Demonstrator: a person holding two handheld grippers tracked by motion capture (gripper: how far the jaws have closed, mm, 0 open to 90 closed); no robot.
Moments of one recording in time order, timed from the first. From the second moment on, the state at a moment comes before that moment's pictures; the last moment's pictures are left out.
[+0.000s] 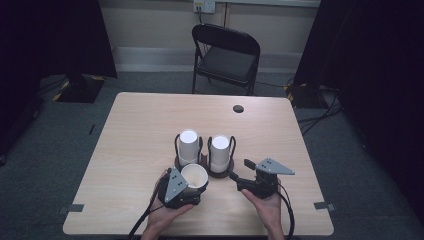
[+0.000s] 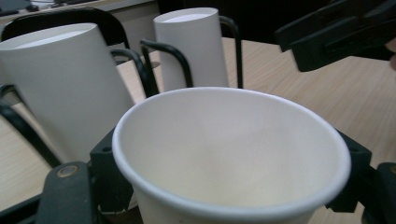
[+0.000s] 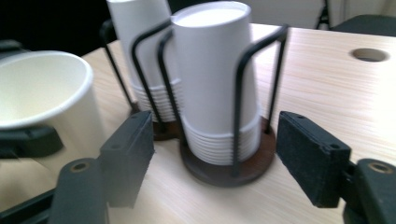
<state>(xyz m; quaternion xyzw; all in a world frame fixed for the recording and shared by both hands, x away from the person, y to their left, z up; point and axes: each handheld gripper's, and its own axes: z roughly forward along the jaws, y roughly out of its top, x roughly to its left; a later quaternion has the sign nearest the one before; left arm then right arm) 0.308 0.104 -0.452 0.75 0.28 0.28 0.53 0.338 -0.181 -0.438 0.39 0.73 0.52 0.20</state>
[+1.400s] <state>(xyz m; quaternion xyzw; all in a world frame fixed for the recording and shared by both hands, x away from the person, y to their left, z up) 0.370 0.209 -0.422 0.63 0.43 0.35 0.54 0.328 -0.217 -0.490 0.43 0.67 0.52 0.30</state>
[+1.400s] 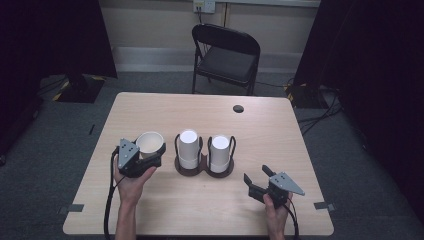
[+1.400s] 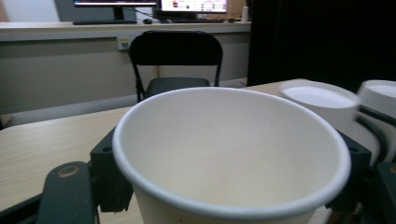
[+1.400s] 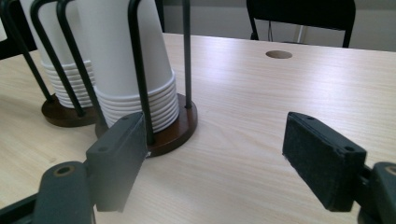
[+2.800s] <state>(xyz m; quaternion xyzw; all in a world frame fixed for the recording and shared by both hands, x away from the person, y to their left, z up) 0.442 0.225 -0.487 0.65 0.50 0.29 0.49 0.326 -0.225 -0.495 0.42 0.65 0.55 0.31</state>
